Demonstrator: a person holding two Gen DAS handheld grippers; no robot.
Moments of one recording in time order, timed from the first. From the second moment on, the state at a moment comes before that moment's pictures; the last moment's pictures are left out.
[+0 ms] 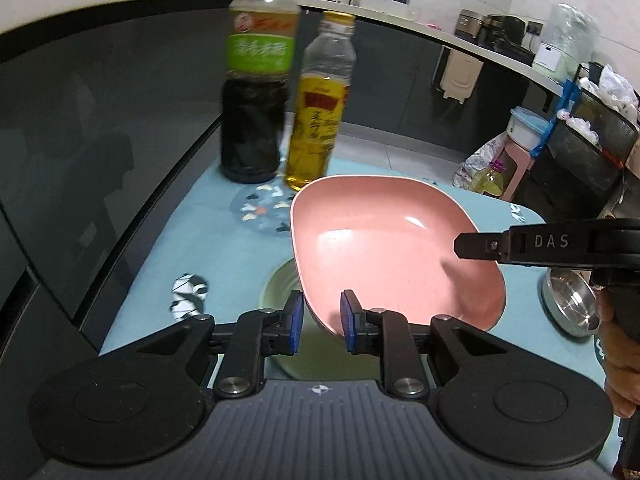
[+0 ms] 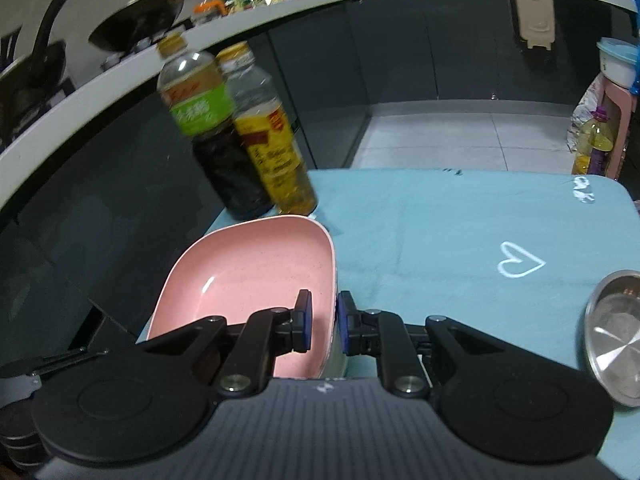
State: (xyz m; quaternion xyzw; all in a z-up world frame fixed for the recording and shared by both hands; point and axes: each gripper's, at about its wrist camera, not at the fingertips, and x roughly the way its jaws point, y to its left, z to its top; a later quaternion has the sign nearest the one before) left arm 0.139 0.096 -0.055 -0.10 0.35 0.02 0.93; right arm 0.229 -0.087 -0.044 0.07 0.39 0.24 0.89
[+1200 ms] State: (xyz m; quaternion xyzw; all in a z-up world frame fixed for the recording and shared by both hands) left arm 0.153 0.103 -0.100 -0.08 0.39 0.02 0.92; right arm 0.240 -0.063 -0.090 0.06 0.46 0.23 0.86
